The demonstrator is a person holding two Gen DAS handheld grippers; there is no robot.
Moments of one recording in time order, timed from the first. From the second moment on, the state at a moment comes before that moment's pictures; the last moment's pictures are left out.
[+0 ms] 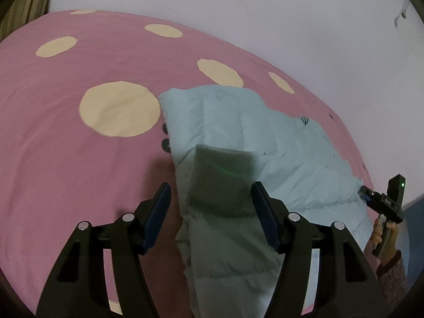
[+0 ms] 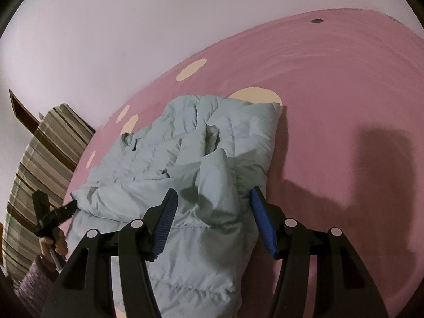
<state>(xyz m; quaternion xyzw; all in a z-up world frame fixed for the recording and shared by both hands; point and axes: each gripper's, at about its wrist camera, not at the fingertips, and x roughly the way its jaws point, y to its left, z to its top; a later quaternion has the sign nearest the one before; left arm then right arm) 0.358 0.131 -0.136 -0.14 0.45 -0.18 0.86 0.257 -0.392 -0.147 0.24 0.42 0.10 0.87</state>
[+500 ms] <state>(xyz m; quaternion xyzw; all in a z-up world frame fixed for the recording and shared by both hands) 0.339 0.105 -0.105 -0.05 0.42 -0.19 0.89 0.232 -0.370 -0.123 0.15 0.38 0.07 0.91</state>
